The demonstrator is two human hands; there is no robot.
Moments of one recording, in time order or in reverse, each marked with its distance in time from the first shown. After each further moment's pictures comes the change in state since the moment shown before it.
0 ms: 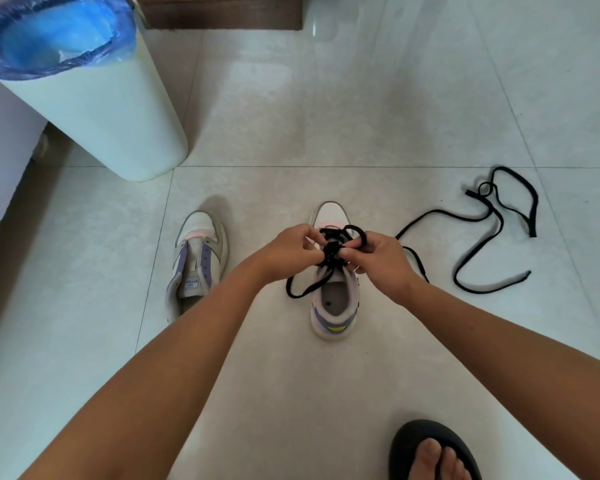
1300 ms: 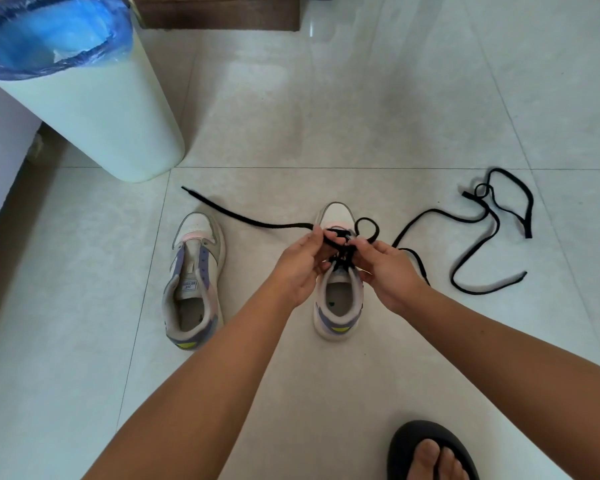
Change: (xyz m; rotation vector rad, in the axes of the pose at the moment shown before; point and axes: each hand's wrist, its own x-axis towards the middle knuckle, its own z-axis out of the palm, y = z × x) left_hand 0.007 -0.003 0.043 -0.985 0.099 -0.129; right_hand -0.003 0.011 -0.001 0.467 0.040 0.217
